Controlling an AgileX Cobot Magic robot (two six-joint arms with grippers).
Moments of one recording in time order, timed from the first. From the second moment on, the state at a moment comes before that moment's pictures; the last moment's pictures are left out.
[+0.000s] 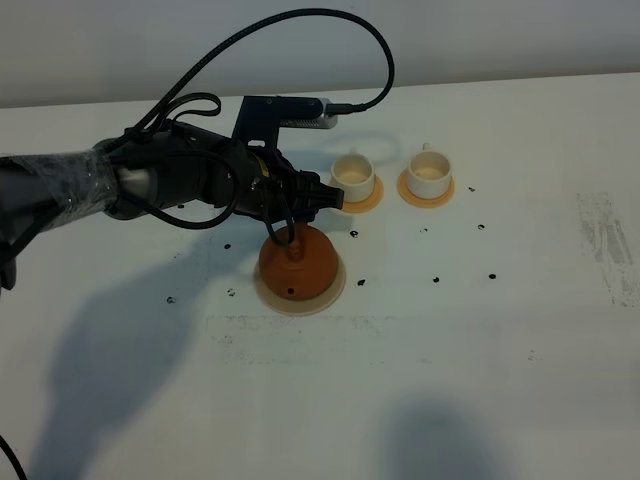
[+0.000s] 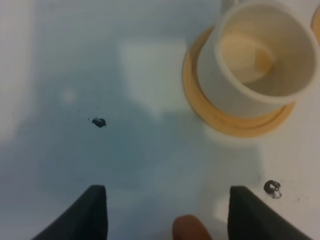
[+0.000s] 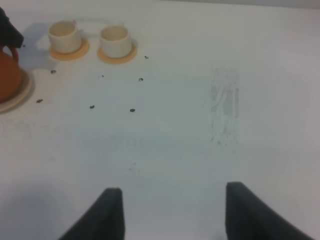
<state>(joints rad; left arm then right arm) -0.48 2.11 -1.36 -0.04 0.21 -0.19 -0.04 -0.01 -0.49 0.19 1.08 -0.16</state>
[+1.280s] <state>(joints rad) -0.46 2.11 -1.36 -0.03 0.25 -0.10 -0.04 -0.01 -0.49 0.19 1.08 -0.16</state>
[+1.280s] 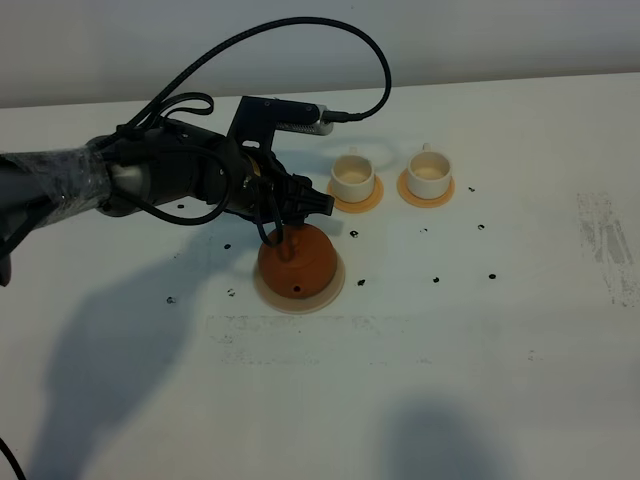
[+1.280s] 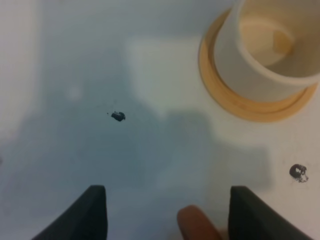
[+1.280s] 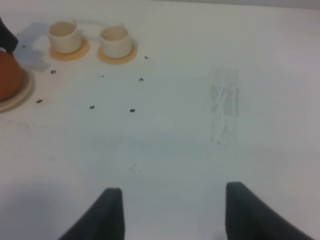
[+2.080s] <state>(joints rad) -0.46 2.11 -1.36 -0.01 0.24 0.02 -0.04 -0.01 -0.49 0.19 1.08 -0.16</state>
